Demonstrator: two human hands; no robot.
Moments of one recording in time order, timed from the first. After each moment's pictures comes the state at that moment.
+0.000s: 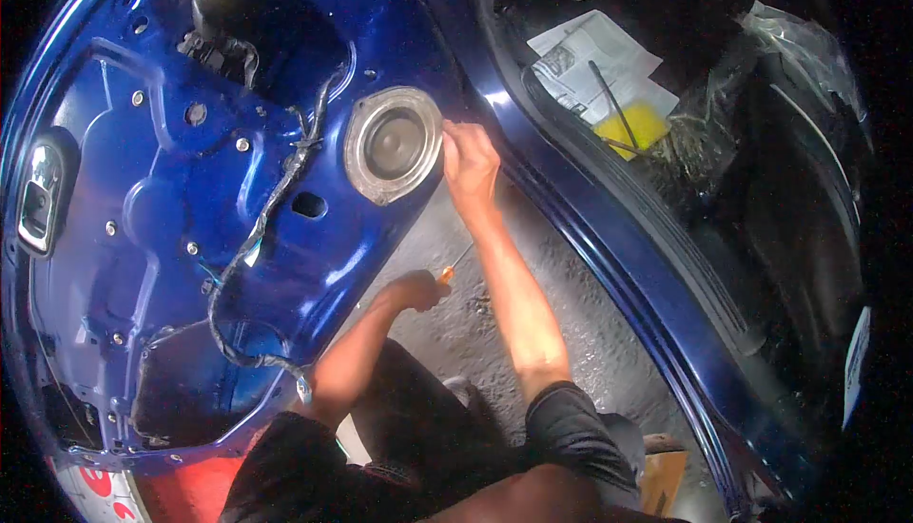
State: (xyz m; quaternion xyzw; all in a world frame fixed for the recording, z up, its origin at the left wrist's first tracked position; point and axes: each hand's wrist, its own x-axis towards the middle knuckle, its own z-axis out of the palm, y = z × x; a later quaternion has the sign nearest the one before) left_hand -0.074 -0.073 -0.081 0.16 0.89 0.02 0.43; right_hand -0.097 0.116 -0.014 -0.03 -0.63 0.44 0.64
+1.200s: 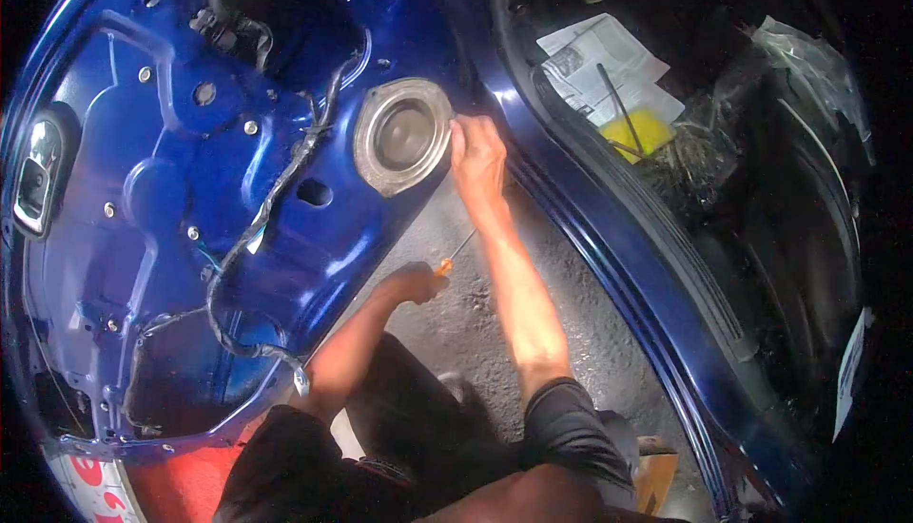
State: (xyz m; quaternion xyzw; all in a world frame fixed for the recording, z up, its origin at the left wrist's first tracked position) left_hand -0.076 -0.081 -0.079 0.20 0.89 0.05 0.40; right_hand -0.096 0.117 -0.007 -0.08 -0.68 0.42 0.60
